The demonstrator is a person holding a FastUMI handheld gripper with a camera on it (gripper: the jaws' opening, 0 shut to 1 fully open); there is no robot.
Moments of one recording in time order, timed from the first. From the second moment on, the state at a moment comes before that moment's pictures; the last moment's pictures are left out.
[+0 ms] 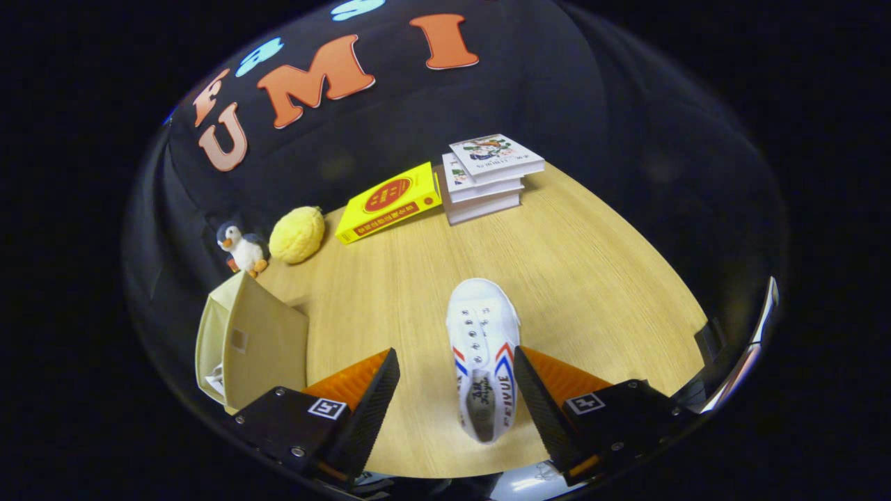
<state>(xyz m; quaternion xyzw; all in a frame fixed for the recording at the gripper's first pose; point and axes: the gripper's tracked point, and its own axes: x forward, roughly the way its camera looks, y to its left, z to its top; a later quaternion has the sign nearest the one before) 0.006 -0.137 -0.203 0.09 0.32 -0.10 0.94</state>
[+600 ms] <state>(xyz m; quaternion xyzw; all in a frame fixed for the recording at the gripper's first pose) 0.003 -0.159 -0.281 0.01 0.43 -0.08 0.90</state>
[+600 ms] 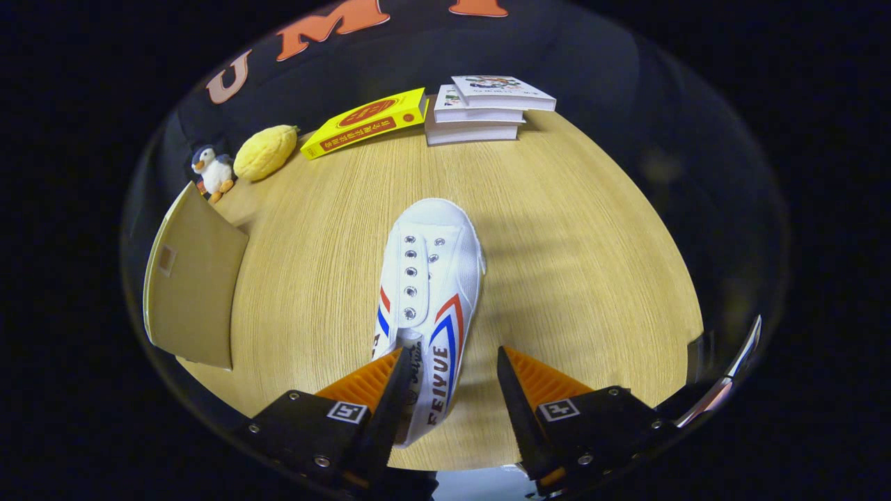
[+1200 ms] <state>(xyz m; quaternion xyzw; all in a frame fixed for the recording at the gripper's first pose) 0.003 -0.165 -0.286 0.10 0.41 -0.06 0.90</state>
